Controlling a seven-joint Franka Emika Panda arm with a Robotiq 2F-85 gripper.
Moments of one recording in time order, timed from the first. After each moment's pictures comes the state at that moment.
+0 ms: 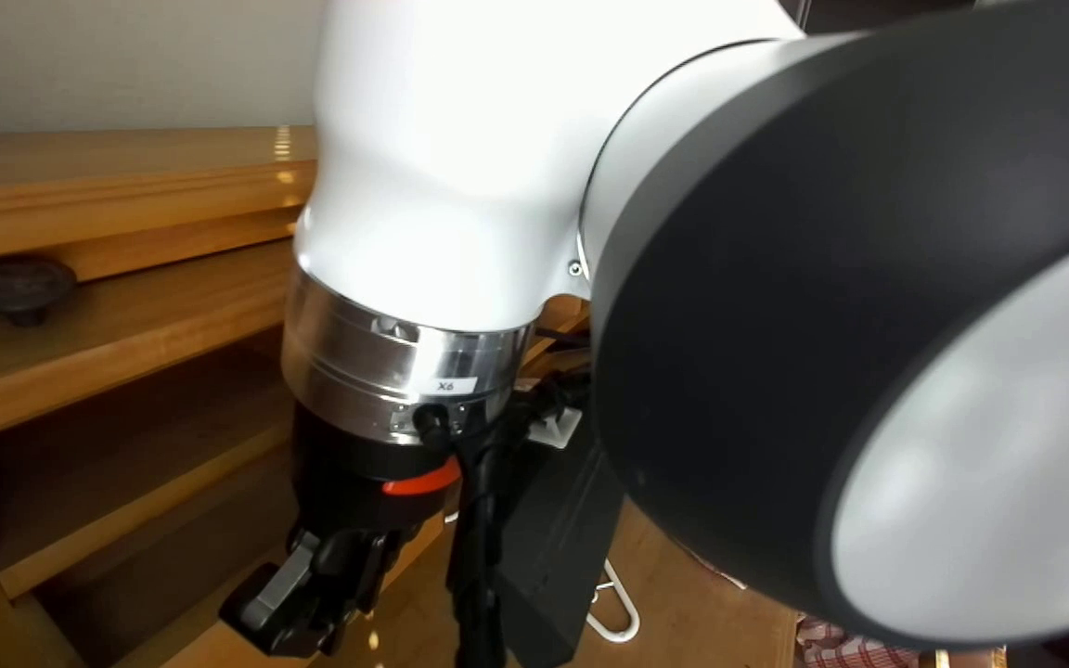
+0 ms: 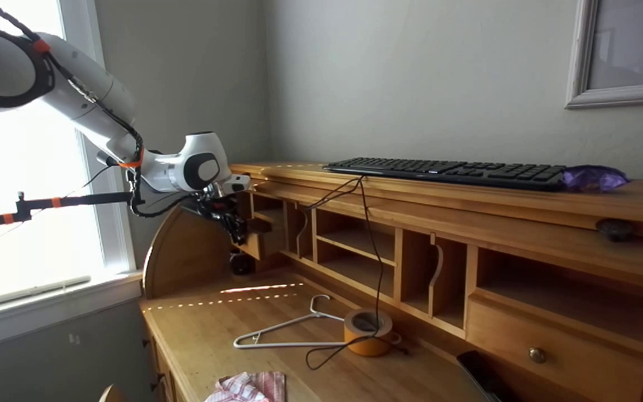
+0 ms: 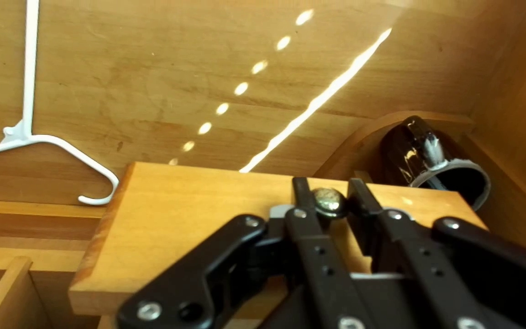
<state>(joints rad) 0.49 0.56 0.05 -1.65 -0.12 2.52 0.40</state>
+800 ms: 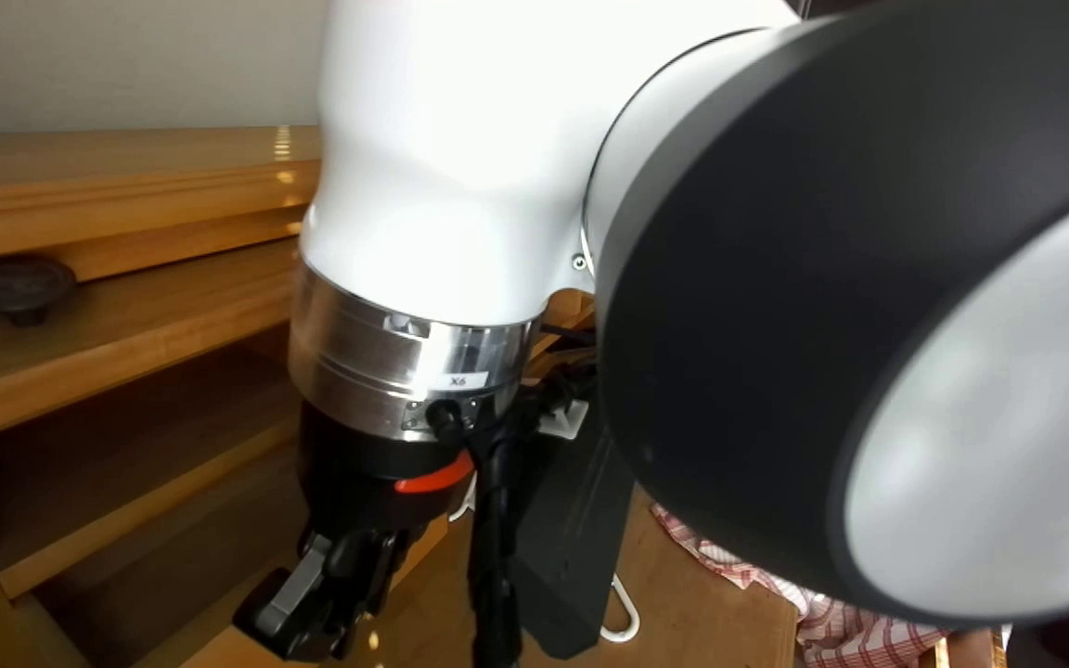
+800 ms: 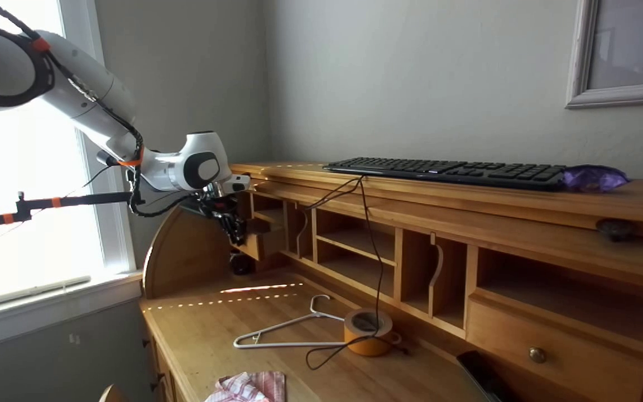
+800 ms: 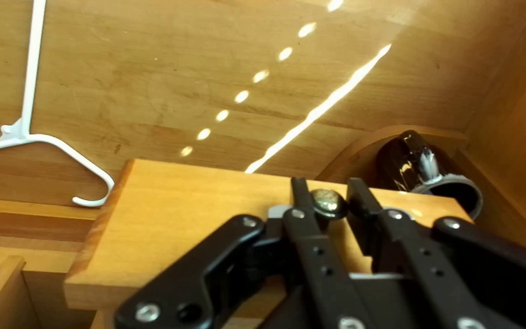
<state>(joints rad) 0.47 0.56 0.08 -1.65 -0.12 2.50 0.35</state>
